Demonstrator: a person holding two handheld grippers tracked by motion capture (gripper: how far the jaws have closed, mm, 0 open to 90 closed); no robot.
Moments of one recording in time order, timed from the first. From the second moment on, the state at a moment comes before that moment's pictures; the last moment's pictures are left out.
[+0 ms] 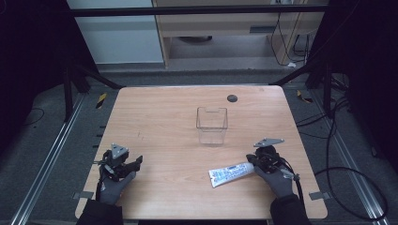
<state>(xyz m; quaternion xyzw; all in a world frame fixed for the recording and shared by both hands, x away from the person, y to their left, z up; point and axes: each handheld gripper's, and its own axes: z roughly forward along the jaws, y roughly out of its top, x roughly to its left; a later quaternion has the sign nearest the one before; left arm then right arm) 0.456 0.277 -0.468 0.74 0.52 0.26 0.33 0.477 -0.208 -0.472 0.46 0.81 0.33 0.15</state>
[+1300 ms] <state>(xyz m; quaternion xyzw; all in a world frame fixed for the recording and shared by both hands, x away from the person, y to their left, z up) 0.456 0.277 -0.467 0.74 0.53 0.26 0.33 0.417 -0.209 -0.474 0.44 0.83 0.34 0.12</state>
